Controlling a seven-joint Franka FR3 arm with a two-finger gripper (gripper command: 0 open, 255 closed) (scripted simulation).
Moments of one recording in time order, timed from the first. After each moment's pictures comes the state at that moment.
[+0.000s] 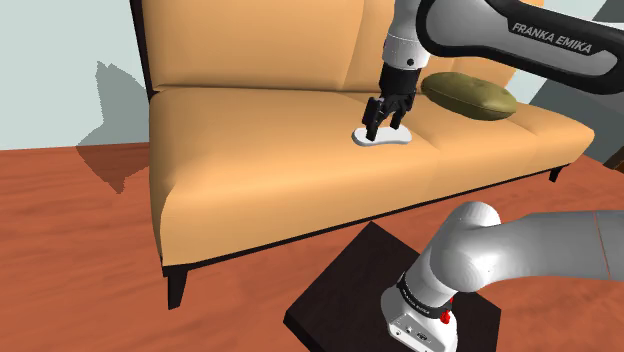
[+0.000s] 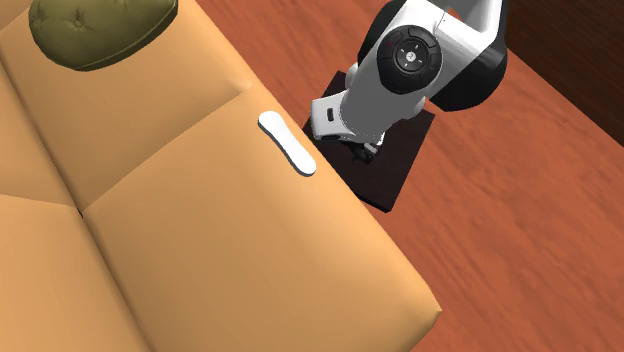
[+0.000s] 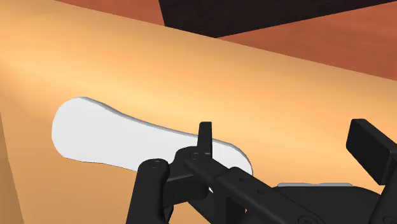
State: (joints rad) arm -0.02 -0.81 0.04 -2.31 -0.12 1.44 0.16
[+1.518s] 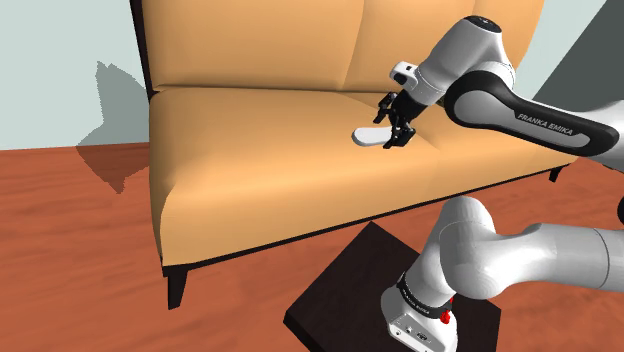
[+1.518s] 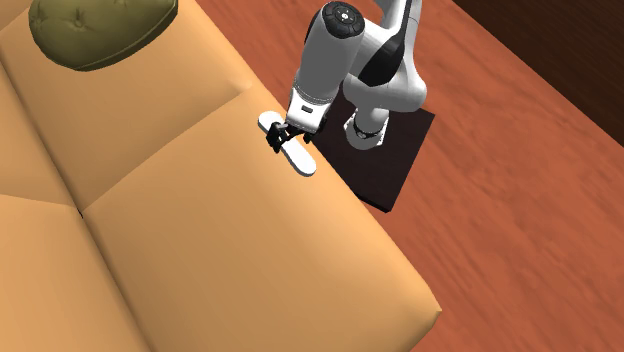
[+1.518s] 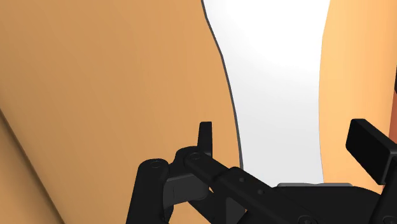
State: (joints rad) arm 0.29 -1.16 -0.47 -2.66 -0.62 1.89 -0.90
